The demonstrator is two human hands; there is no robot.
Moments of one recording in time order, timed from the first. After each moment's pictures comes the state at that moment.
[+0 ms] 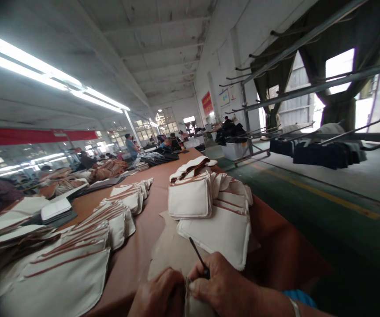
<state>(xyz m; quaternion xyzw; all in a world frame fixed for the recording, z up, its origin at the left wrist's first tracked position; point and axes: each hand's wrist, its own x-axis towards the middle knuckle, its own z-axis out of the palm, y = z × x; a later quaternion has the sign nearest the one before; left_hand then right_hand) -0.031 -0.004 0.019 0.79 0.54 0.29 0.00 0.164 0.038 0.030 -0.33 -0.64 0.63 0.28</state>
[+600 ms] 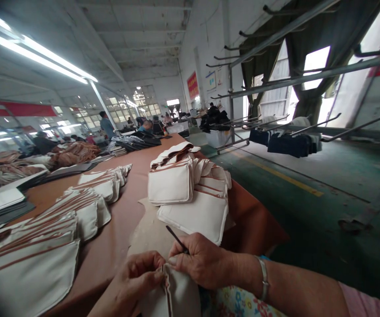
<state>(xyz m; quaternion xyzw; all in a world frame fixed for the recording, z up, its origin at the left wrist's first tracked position) -0.019 0.014 0.034 0.43 0.47 0.39 0.67 0.177 0.061 0.025 -0.27 -0.68 0.63 0.27</state>
